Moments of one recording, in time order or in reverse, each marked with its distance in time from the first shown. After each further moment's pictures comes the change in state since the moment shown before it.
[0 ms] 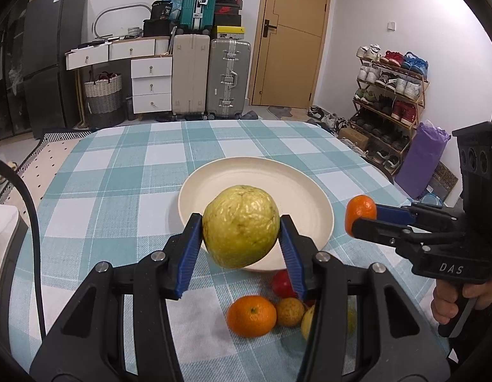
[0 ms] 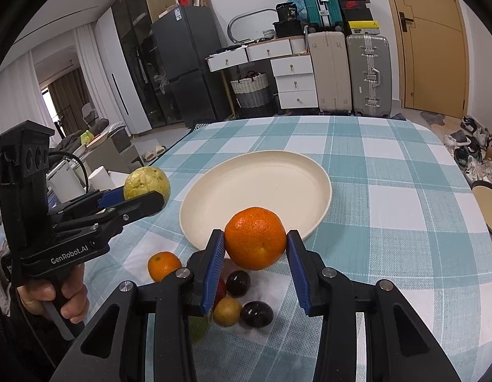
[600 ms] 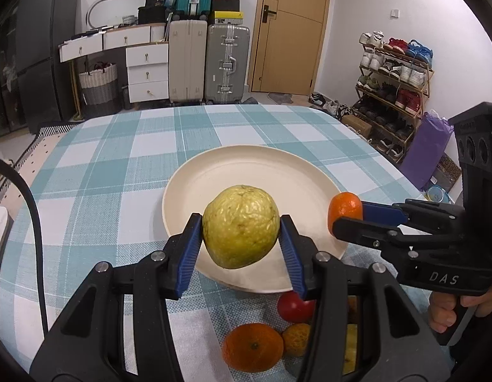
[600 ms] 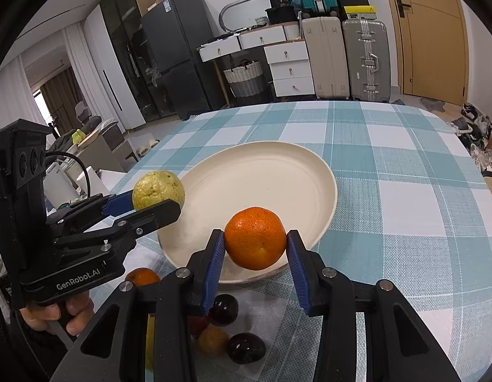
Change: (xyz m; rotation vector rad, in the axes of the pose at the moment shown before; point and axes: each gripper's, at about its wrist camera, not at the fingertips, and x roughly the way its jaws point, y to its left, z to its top) left arm 0.059 -0.001 0.003 0.005 0.073 0.002; right arm 0.043 -0.010 0.012 0.035 0.058 -0.012
